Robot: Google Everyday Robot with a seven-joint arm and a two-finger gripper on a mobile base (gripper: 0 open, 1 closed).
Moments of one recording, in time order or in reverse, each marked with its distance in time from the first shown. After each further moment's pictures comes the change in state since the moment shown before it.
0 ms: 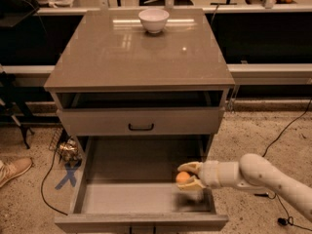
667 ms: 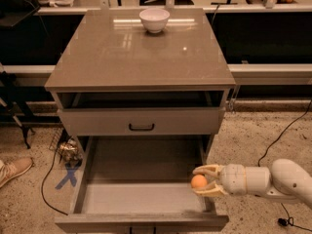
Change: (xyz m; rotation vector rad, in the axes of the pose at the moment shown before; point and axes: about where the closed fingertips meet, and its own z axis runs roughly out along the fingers) arm -0.036 0.028 -0.088 -0.008 -0.138 -0.092
